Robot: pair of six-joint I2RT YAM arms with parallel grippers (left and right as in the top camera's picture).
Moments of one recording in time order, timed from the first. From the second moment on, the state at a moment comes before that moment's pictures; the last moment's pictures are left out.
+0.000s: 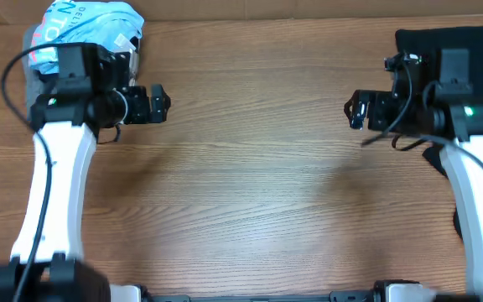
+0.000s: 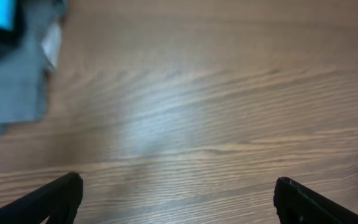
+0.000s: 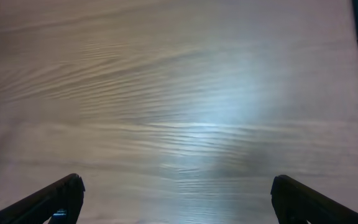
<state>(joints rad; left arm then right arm) 0.07 1.59 1.43 -0.88 0.32 -0.02 -0.01 1.47 1.46 -1.05 -0.22 0.11</state>
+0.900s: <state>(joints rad) -0.10 1.77 1.43 -0.73 0.42 0.00 -0.51 2.02 1.46 -0.79 -0.01 0.37</state>
